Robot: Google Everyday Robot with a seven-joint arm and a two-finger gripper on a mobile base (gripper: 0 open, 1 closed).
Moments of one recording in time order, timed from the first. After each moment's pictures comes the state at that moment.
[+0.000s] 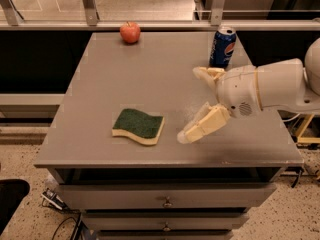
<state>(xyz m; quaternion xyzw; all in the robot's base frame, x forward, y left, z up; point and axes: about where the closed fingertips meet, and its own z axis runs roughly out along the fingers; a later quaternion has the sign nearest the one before) 0.483 -0.075 0.906 -0.53 0.67 0.25 0.45</state>
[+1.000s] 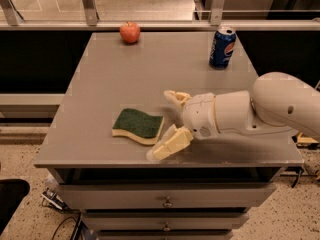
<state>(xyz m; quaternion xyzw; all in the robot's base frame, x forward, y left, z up) 0.484 -0.011 0.841 -0.52 0.66 0.30 0.45</state>
